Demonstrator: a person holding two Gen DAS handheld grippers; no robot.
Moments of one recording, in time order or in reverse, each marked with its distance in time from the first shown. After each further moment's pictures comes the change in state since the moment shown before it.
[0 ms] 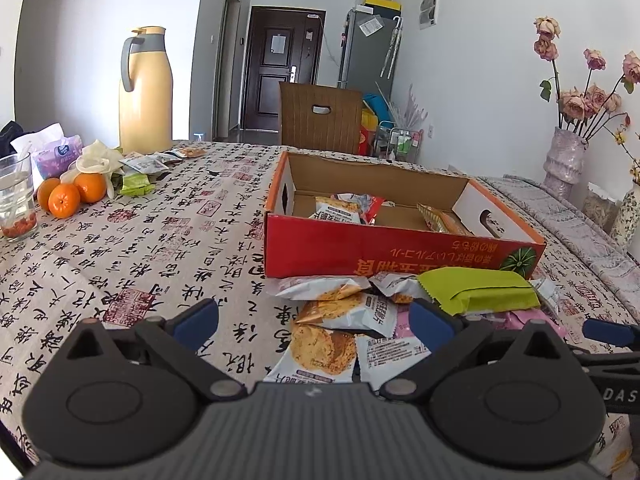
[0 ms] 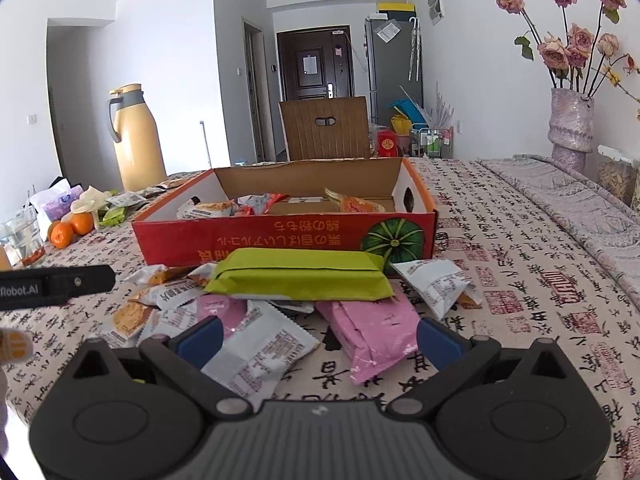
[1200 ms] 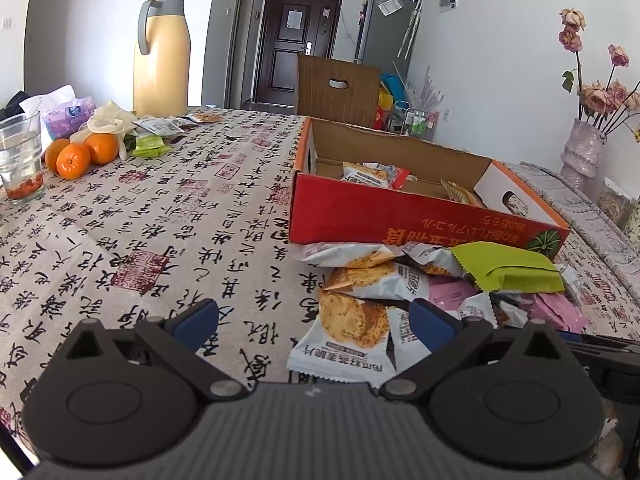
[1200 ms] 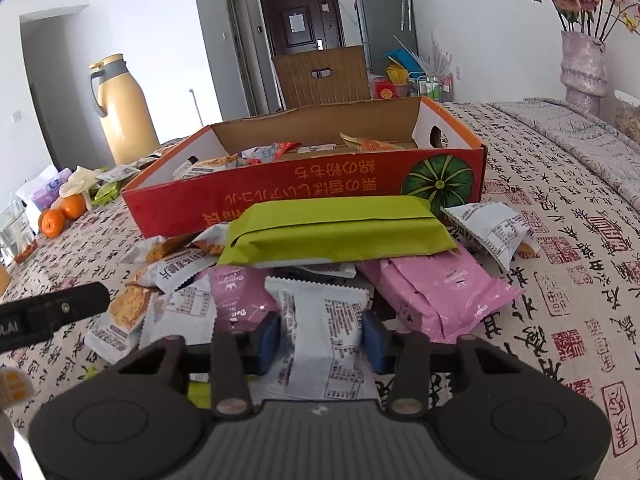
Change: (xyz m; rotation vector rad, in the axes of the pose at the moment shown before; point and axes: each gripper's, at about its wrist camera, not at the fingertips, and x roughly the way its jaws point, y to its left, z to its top) left arm 0.013 0.018 -0.012 -0.044 0.074 0.027; right arm 0.047 0.023 -0.007 0.080 0.139 0.014
